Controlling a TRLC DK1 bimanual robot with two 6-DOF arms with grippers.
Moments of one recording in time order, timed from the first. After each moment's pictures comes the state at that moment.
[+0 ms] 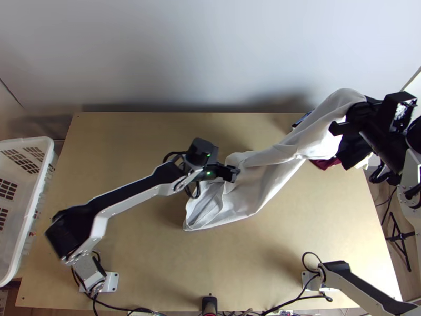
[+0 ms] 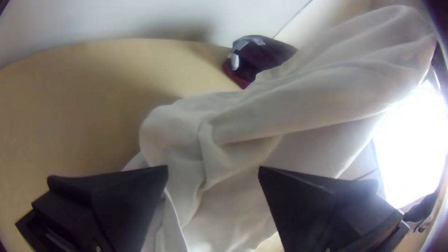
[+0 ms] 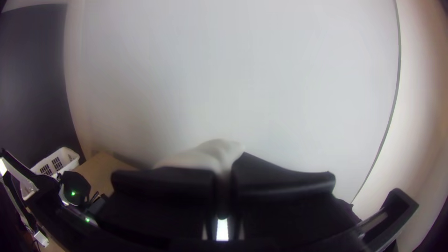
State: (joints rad) left arm -0.77 1.84 1.42 -0.16 0.20 -0.53; right arm 0.13 1.09 1.52 -0.49 -0.14 -0.01
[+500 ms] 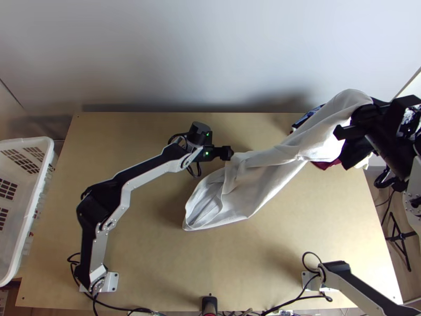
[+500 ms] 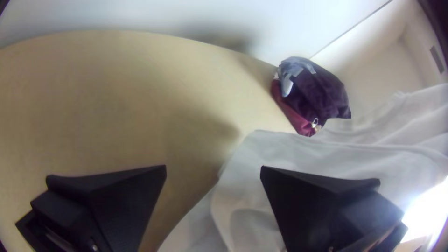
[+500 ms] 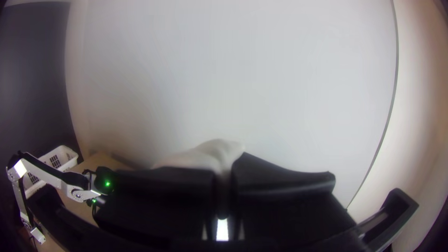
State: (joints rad) left arm -0.64 2.10 1.64 -0.18 0.24 -0.57; right arm 0.13 1.06 1.52 -0.50 -0.14 -0.04
